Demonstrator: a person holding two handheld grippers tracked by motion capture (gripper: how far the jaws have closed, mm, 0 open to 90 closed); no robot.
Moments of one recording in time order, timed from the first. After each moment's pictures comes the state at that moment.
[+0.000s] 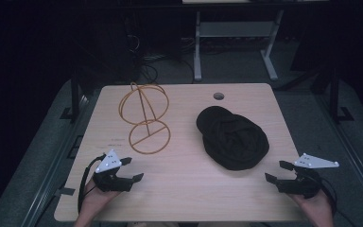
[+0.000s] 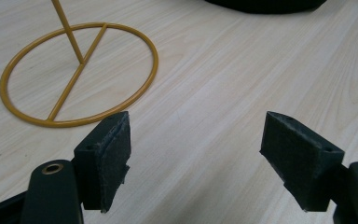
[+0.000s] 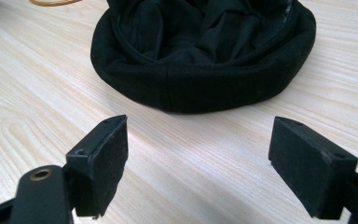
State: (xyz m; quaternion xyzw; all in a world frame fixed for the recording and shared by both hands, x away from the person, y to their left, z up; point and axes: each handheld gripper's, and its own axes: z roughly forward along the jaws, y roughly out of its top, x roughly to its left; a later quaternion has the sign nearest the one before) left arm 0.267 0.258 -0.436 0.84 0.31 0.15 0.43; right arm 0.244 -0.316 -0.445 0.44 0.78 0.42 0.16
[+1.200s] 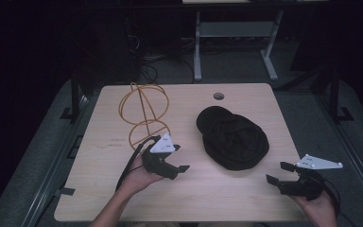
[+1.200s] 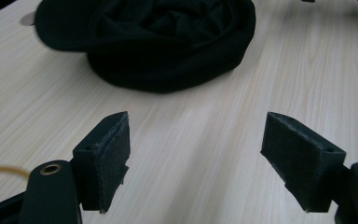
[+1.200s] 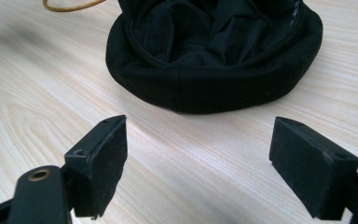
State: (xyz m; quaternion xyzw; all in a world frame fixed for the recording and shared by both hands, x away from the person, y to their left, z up) left arm 0.309 0.117 -0.393 0.89 0.16 0.10 0.42; right arm 0.238 -0.318 -0.440 0.44 0.78 0.43 0.14
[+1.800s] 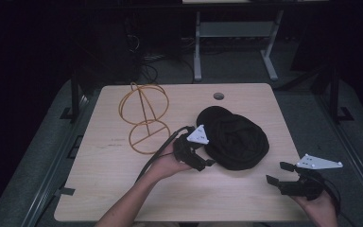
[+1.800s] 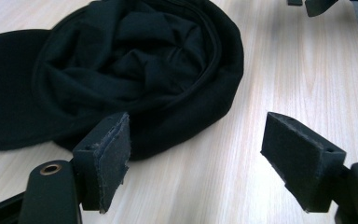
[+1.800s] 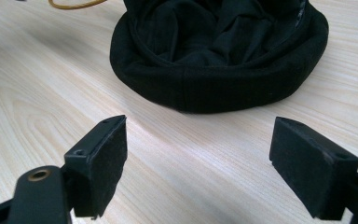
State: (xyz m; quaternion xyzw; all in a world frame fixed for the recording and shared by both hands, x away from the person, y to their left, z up) left arm 0.340 0.035 -0.392 0.91 0.10 0.07 0.40; right arm 0.239 -0.319 -0.440 0.43 0.78 0.44 0.14
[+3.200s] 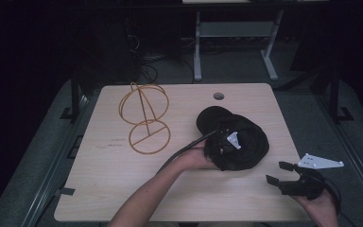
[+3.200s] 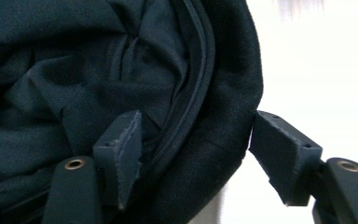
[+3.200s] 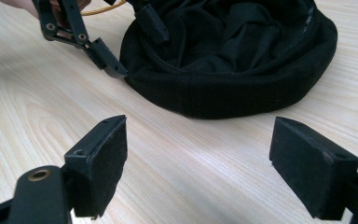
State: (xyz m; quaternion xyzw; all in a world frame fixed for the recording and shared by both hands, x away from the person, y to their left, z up) left arm 0.370 -0.052 -0.433 0.96 0.02 0.01 0.28; right arm 0.240 -0.320 -0.439 0.42 0.78 0.45 0.13
